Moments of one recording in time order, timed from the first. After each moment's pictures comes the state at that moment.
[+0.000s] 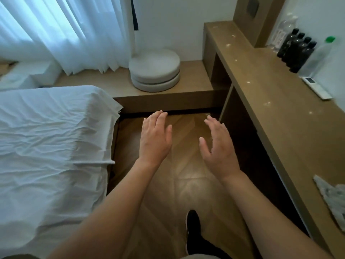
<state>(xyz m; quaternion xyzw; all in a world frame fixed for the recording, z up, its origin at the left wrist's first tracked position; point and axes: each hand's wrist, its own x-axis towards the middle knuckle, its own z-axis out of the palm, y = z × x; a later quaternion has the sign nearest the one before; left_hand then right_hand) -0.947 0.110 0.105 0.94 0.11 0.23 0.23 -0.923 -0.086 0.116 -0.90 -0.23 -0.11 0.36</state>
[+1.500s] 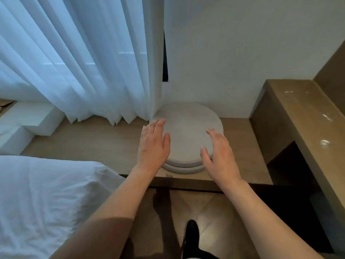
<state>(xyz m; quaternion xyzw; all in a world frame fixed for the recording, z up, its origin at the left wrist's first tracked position) -0.278 0.603 0.110 0.93 0.17 0.24 0.23 -0.221 0.400 0.125 -0.89 -0.28 -0.03 0.36</state>
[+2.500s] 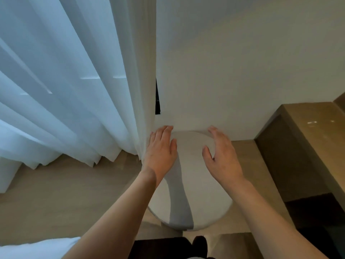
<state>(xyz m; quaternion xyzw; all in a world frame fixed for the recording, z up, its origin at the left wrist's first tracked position) 0.049 0.797 0.093 0.94 0.11 0.13 0.28 0.090 0.604 0.119 -0.91 -0.22 -0.04 0.35</state>
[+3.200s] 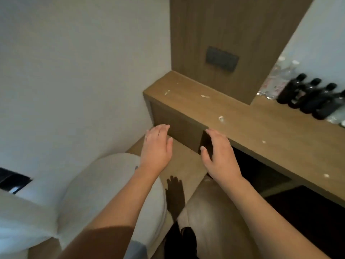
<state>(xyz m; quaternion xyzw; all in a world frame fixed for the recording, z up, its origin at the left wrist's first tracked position) 0.119 0.481 0.101 0.92 -0.29 0.05 0.27 -0.011 0.322 0.139 -0.94 0.20 -0.13 0.26</state>
